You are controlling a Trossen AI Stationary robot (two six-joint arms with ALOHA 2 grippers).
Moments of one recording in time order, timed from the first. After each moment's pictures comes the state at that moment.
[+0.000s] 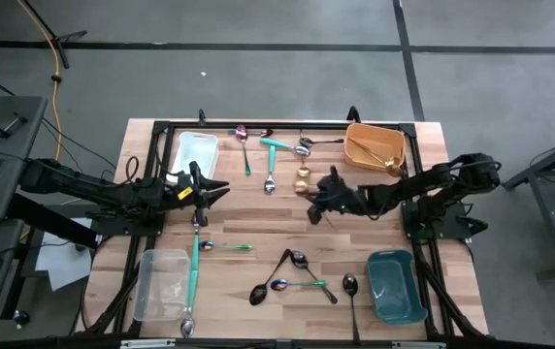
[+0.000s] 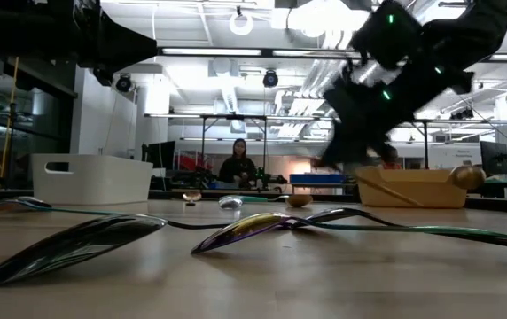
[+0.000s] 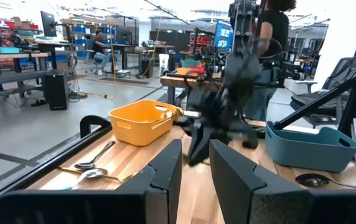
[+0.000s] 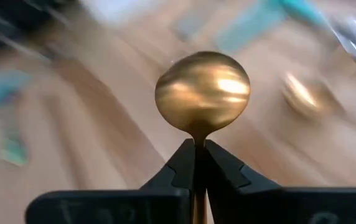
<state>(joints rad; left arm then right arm) -0.13 0.70 0.16 0.60 -0.38 -0.06 0.03 1.53 0.58 0.38 0.37 0.57</state>
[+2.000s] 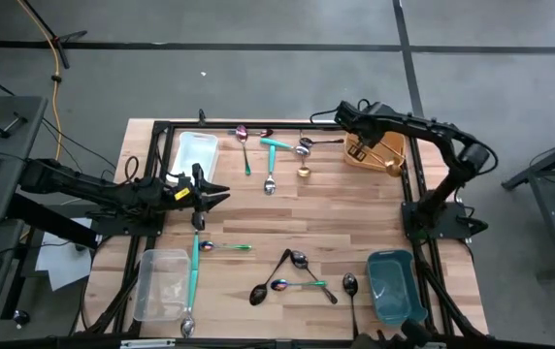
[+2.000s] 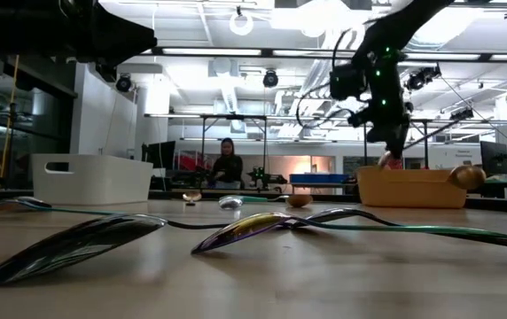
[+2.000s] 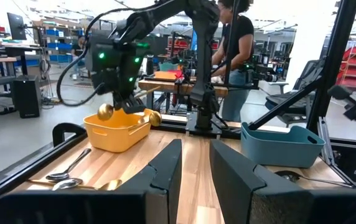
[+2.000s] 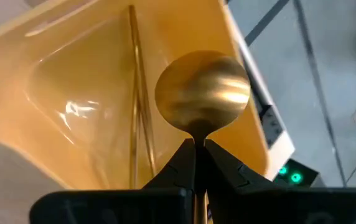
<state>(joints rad) -0.13 0.70 0.16 0.62 -0.28 -0.05 -0.72 1.65 1.19 -1.06 0.52 -0.02</state>
